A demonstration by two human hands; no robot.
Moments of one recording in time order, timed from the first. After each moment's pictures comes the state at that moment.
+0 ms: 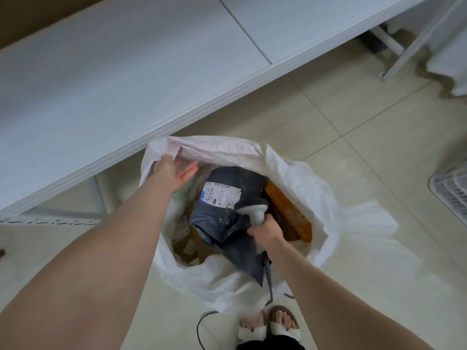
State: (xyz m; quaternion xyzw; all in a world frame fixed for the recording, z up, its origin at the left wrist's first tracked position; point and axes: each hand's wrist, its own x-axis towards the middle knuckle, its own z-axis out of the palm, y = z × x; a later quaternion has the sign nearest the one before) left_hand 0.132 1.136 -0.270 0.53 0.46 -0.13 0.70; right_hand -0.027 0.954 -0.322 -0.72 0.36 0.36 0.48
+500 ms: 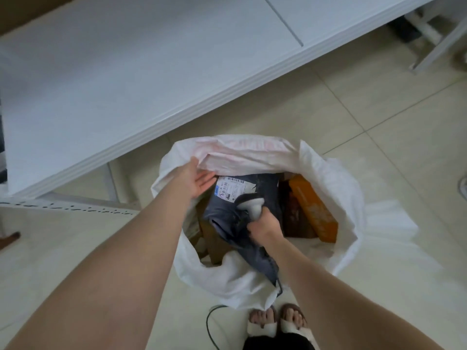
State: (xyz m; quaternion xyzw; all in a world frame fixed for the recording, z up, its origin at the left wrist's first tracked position) left_hand 0.112 1.155 -0.305 0.52 0.48 -0.22 0.67; right_hand -0.017 1.001 -0.352 -0.76 0.30 0.36 0.44
